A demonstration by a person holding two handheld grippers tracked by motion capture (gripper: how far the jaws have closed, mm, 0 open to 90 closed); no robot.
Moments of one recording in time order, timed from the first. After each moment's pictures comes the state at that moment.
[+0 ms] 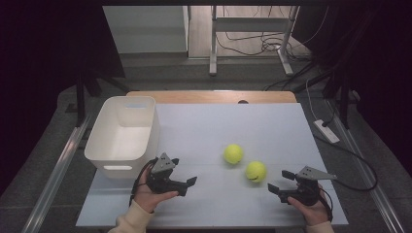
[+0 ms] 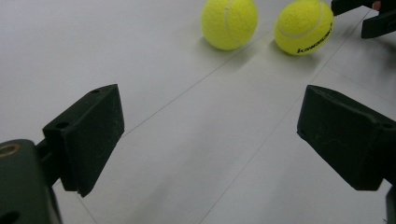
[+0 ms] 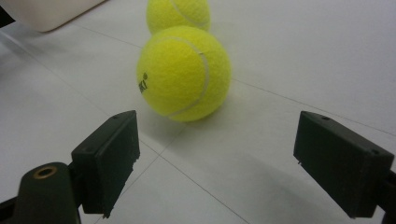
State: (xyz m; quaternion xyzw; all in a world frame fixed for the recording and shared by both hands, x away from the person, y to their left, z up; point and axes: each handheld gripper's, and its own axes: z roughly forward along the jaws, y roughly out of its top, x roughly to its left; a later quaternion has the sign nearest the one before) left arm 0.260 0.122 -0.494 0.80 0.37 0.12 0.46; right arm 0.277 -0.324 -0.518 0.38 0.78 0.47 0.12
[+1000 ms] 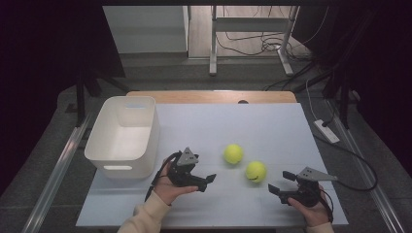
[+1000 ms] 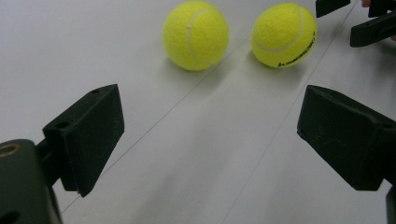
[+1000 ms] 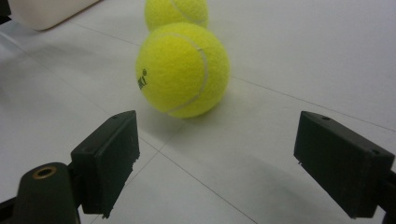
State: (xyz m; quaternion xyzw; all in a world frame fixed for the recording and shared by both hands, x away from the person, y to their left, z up) left arm 0.286 0.068 -0.487 0.83 0.33 0.10 0.44; right arm 0.274 -0.325 -0.518 0.39 0.78 0.47 0.13
